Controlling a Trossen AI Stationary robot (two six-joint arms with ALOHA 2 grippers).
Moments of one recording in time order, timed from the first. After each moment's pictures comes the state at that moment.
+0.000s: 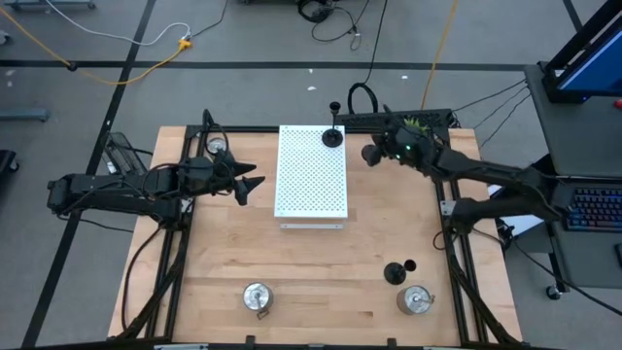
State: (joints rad) left arm 0.14 0.76 0.56 -0.14 -0.26 -0.47; right arm -0.49 1.09 0.70 -0.06 0.31 0.35
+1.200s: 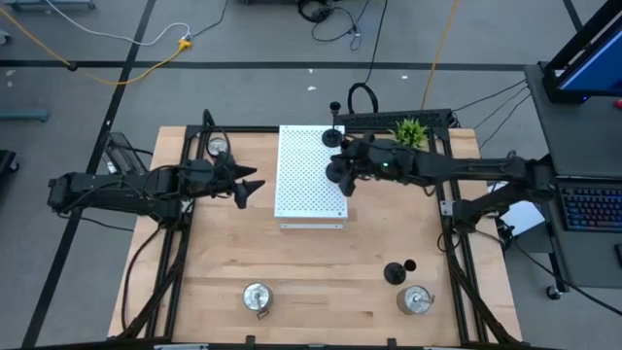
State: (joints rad) left arm 0.11 0.76 0.56 -0.16 -0.26 -0.48; right arm -0.16 1.34 1.07 -0.13 0.24 0.14
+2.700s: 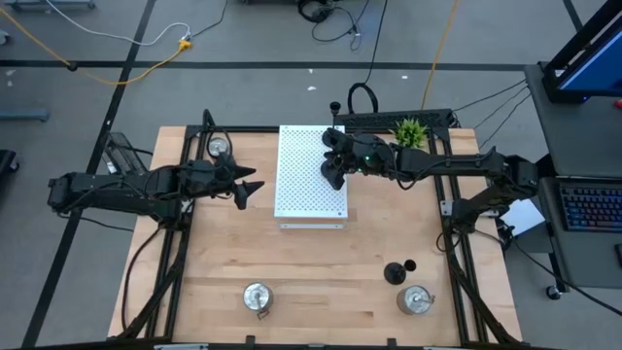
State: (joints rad) left arm 0.11 0.76 0.56 -0.19 -0.26 -0.45; right arm -0.24 1.47 1.08 -0.06 0.20 0.16
